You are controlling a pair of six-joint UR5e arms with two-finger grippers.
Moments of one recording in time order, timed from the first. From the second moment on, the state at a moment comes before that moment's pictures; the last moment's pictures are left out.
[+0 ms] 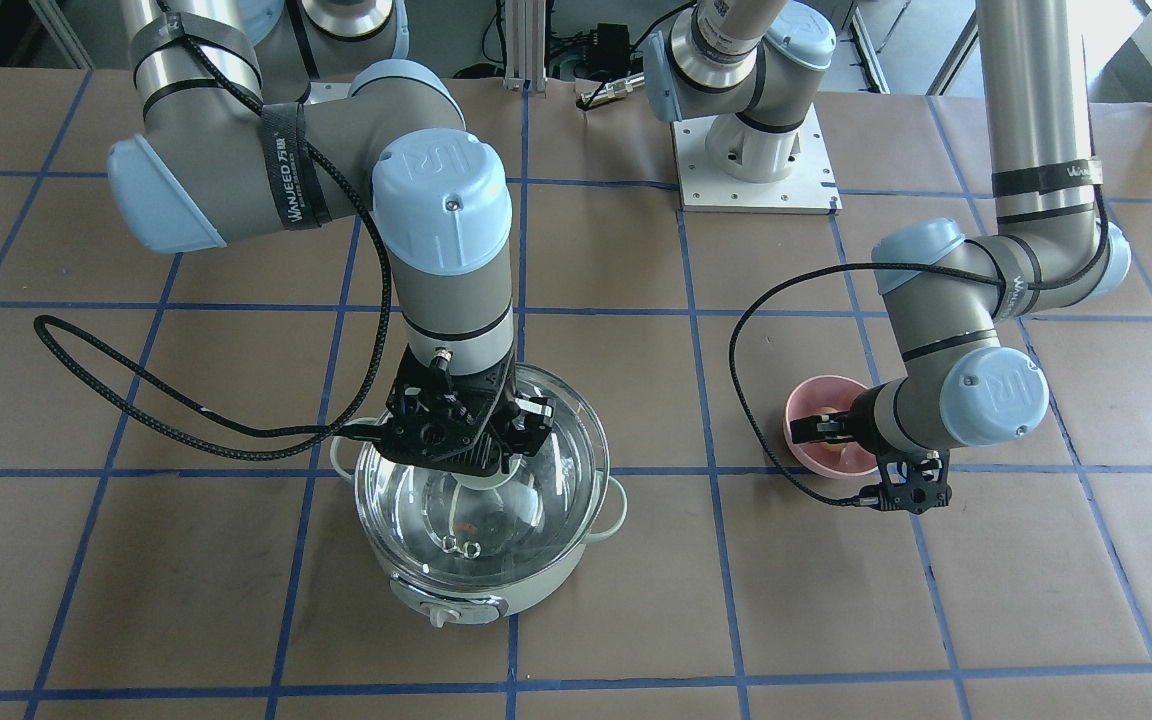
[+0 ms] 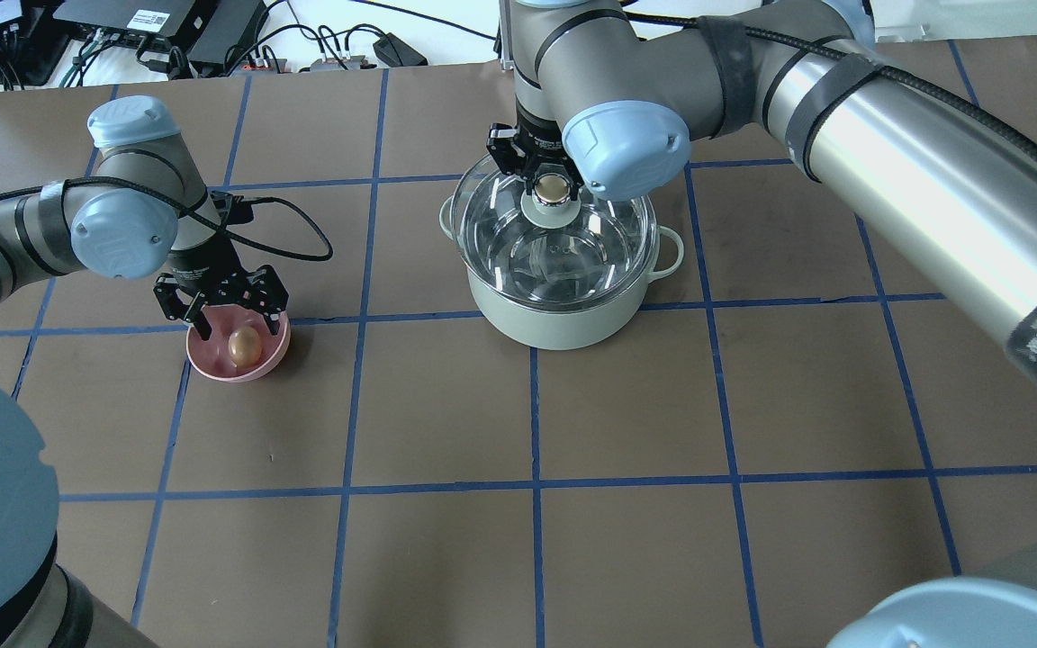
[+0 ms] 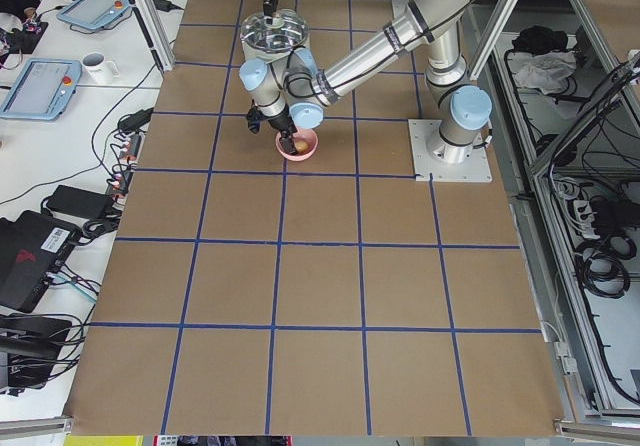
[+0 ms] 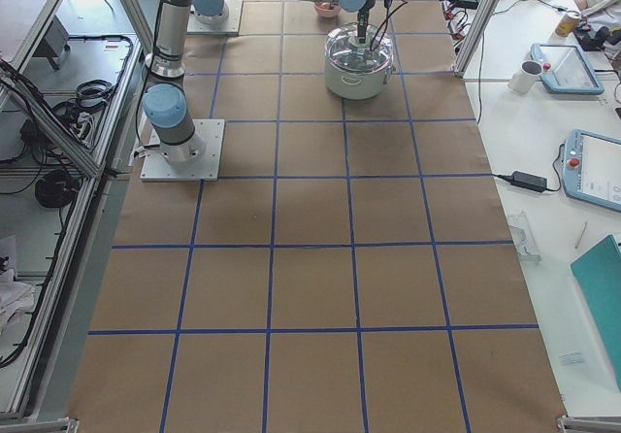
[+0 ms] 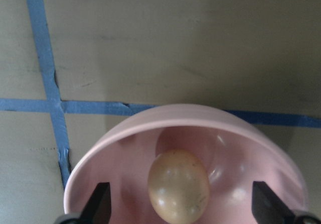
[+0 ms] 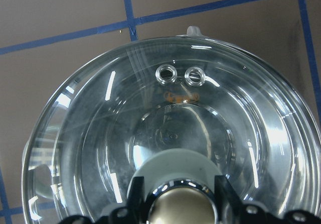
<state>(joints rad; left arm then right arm) -1.33 -2.00 -1.77 -1.25 1.67 0.15 1.89 -1.15 1.40 -1.97 -1.60 0.51</state>
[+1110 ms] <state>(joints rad) -1.33 -2.02 -1.77 -1.26 1.66 0.16 1.52 -1.27 1.37 -1.72 -1.60 -0.09</state>
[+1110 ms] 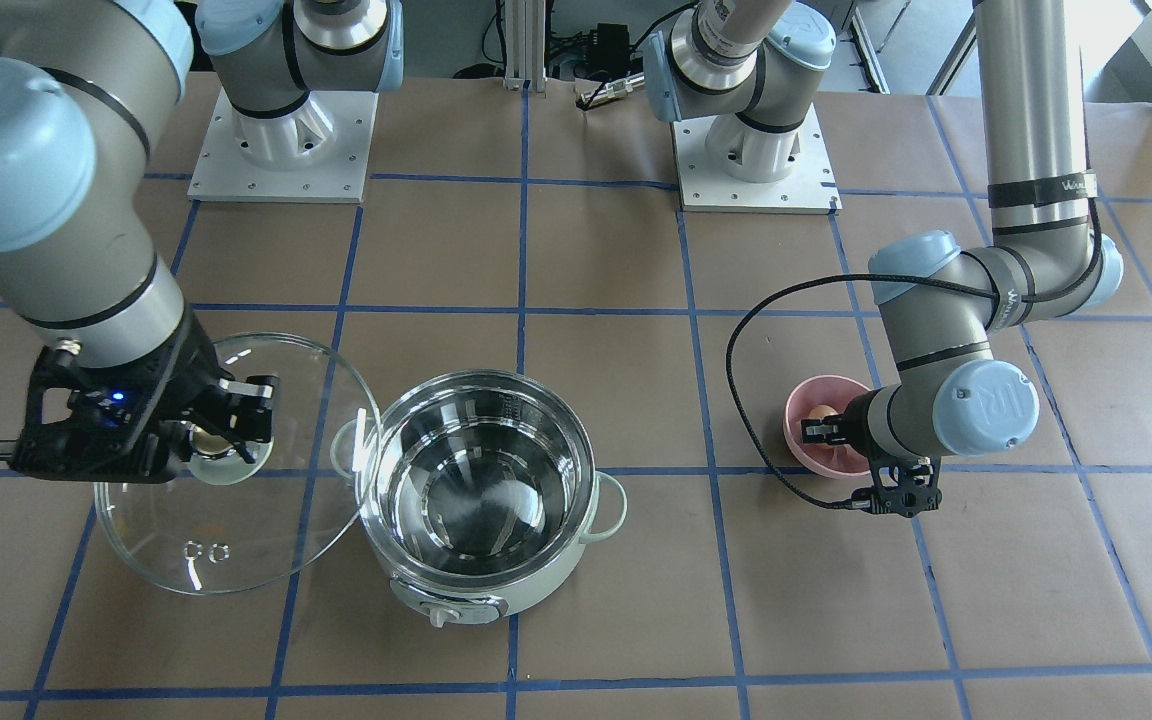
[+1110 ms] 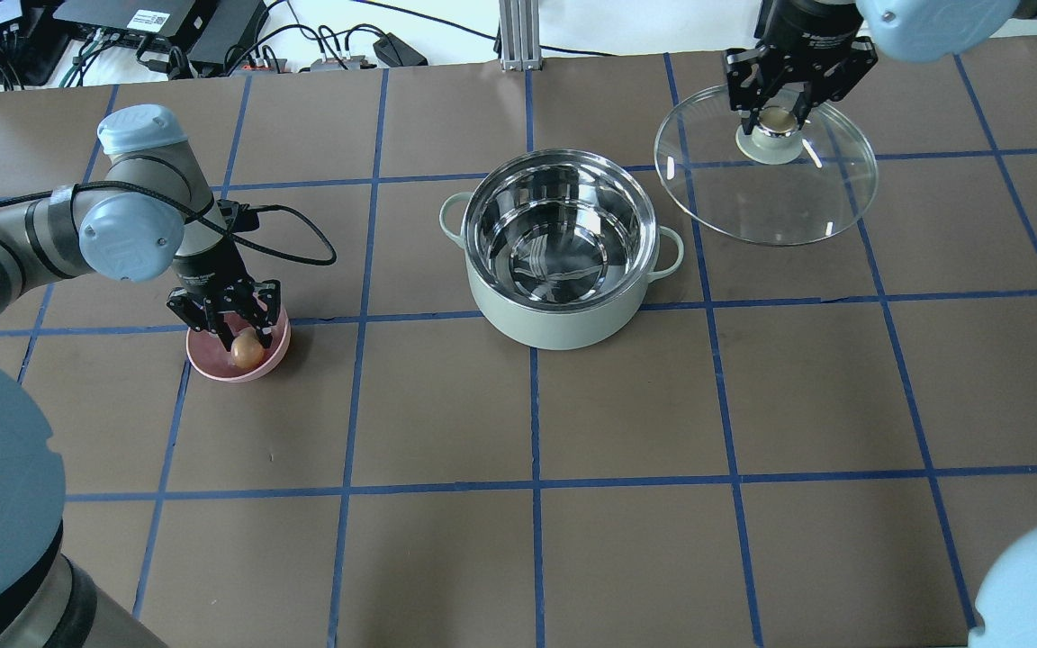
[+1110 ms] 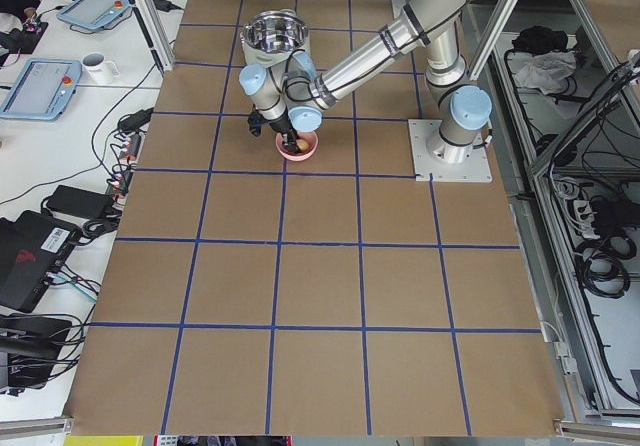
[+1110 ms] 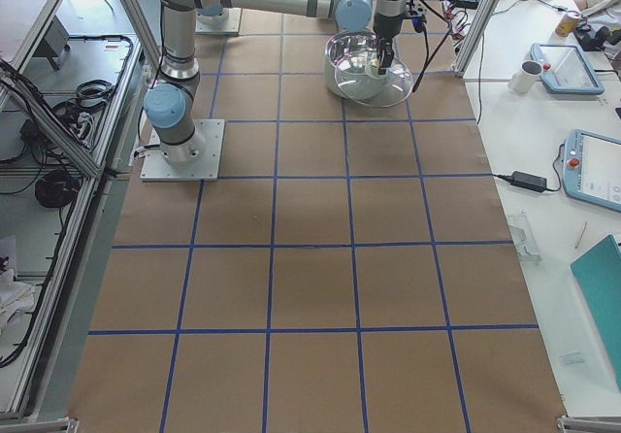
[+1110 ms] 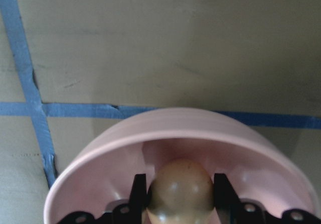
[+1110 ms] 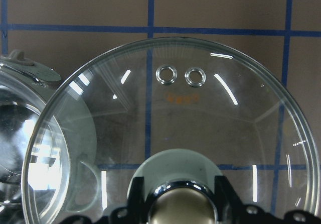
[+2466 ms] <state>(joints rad) -1.53 -1.79 -1.60 -1.30 1.59 0.01 1.27 -1.27 1.42 -1.73 -1.61 -0.50</state>
